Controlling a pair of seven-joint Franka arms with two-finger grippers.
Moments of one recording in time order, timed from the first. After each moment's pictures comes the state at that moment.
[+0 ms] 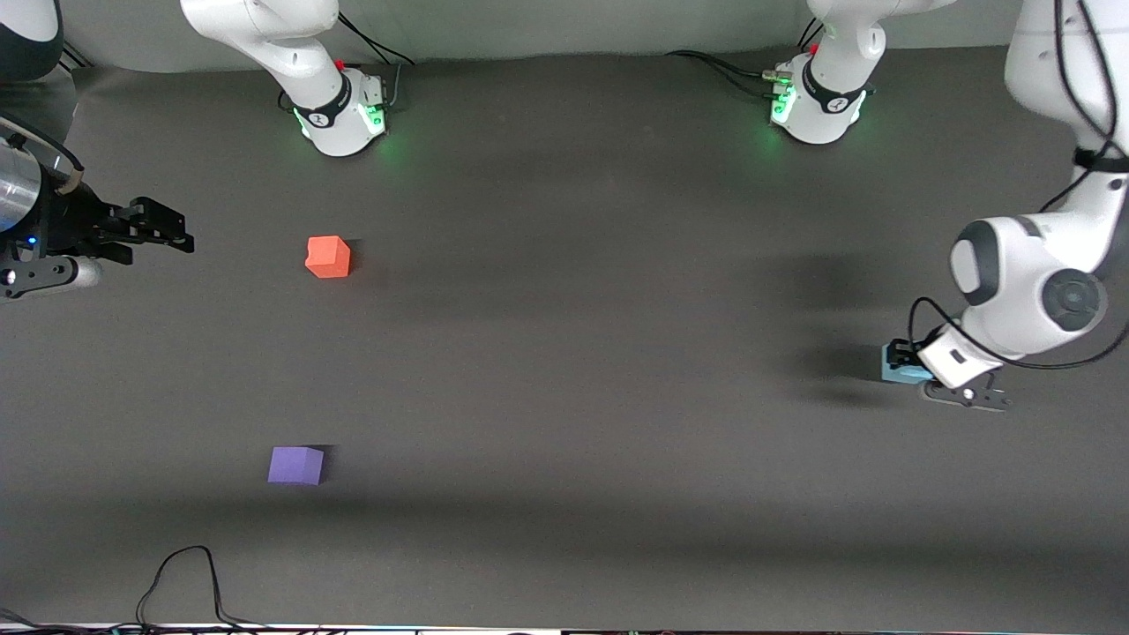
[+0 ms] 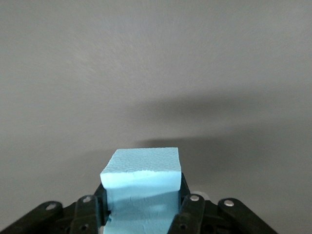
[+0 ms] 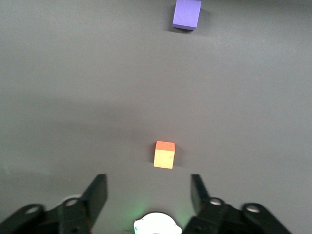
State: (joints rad) left arm 0.10 0.35 -0.03 -1.96 0.03 2.25 0.23; right arm 0.03 0.09 0.02 -1.44 0.04 1.37 -0.08
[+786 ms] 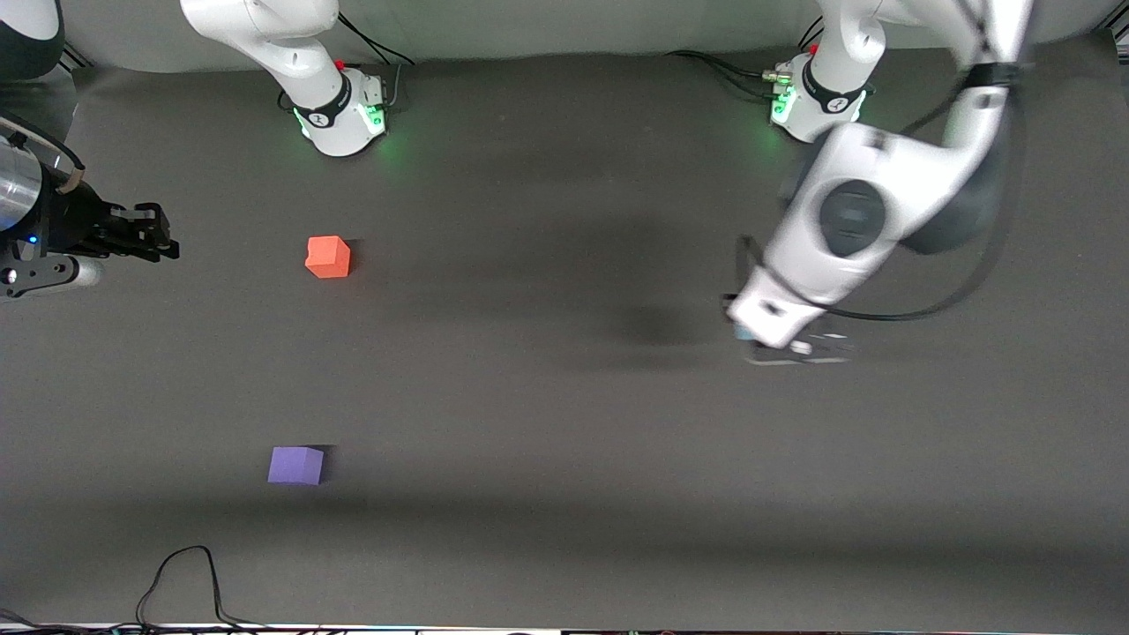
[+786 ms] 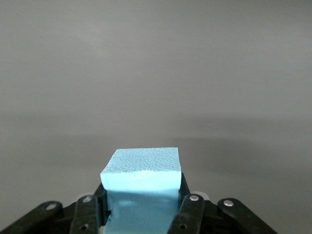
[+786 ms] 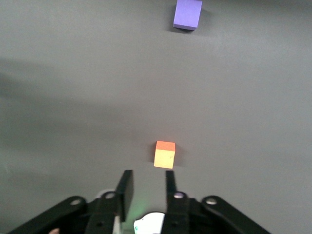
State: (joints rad) left arm -0.49 0.31 -0.04 -1.69 0.03 1.92 -0.60; right arm 0.03 0.09 0.02 -1.44 0.04 1.37 -0.08
